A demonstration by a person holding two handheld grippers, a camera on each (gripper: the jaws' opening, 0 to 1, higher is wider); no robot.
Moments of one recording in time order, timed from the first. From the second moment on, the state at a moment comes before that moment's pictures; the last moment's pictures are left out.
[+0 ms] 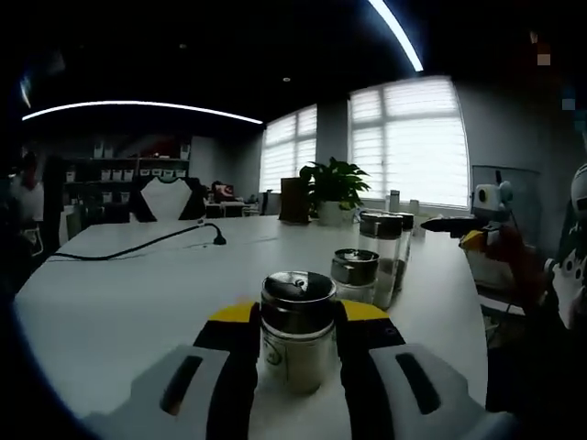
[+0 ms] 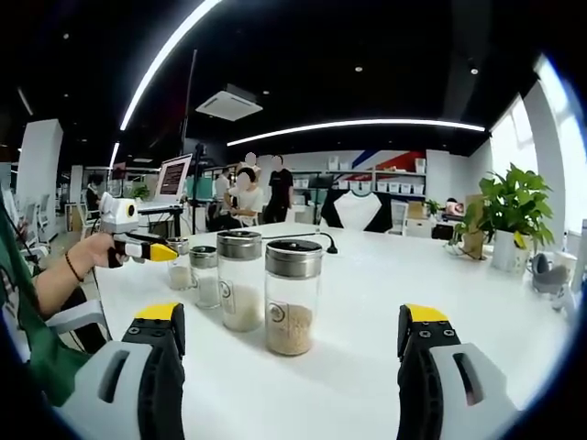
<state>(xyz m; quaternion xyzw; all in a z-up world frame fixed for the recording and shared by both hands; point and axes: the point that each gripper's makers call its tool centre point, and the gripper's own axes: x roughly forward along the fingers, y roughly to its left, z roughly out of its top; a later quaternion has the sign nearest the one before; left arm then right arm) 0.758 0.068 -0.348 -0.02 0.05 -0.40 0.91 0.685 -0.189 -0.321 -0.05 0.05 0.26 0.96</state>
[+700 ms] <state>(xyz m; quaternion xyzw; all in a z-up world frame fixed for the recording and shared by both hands) 0.750 0.066 -0.347 -0.02 0.04 -0.33 0.94 0.684 -0.187 -0.323 -0.05 0.05 0.26 0.96</state>
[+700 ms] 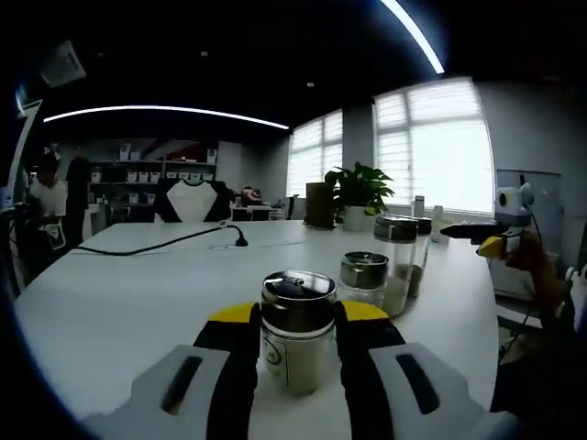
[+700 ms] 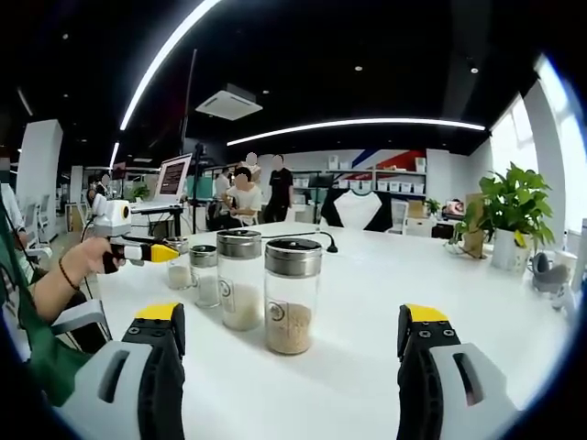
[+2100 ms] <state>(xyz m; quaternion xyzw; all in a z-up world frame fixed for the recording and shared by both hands) 0.752 0.069 -0.345 -0.04 0.01 -0.22 0.98 0.683 -0.188 -0.322 -0.05 0.05 0.26 0.96</state>
